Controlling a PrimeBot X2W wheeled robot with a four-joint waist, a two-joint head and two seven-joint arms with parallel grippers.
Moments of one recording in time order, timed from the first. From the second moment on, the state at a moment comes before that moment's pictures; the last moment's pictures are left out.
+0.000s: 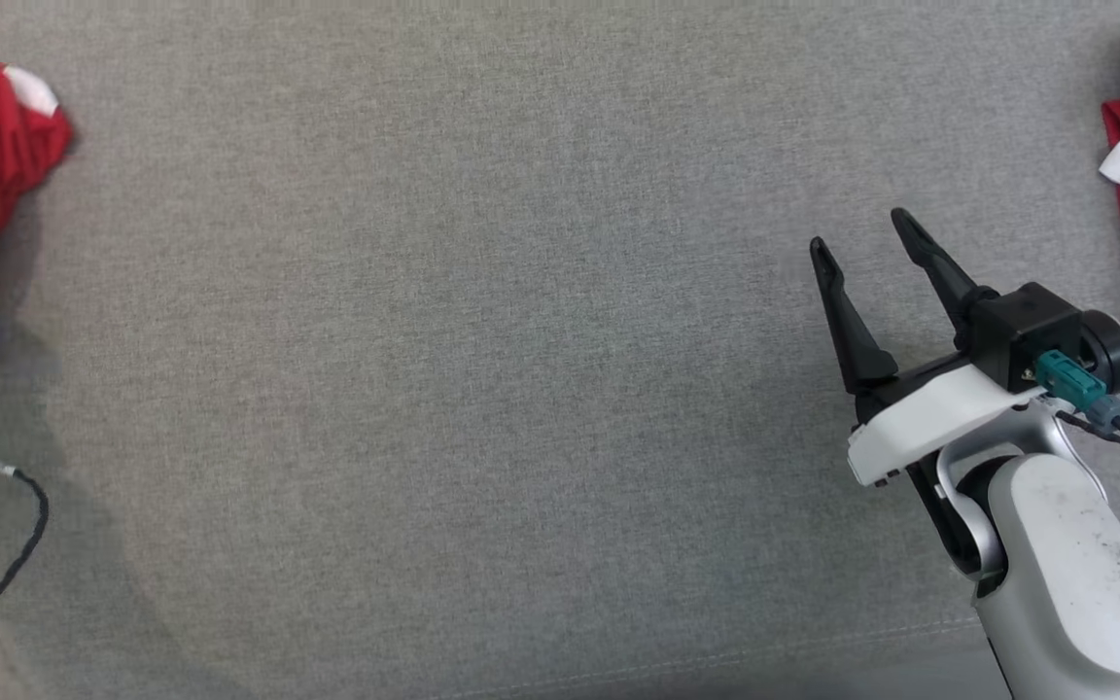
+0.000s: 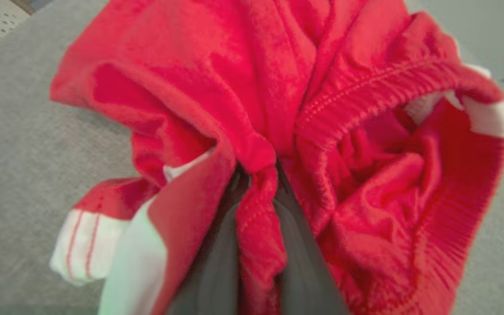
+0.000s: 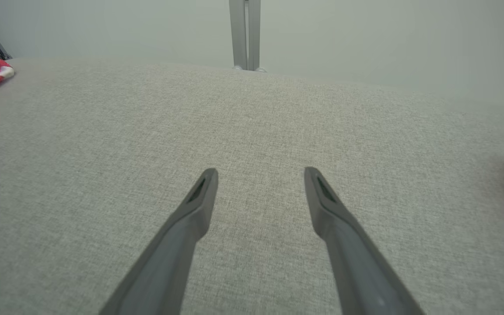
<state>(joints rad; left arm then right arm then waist) -0.81 0.37 0.27 0.88 -0.62 0.02 0.34 -0.34 -0.20 0.18 0.08 0.16 0.13 -0.05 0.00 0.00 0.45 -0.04</state>
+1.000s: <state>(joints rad) -0.79 0.08 -0.17 0.11 -0.74 -0.12 0.52 -0.26 -0.10 0.13 0.21 0.18 0.13 -0.13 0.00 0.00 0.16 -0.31</state>
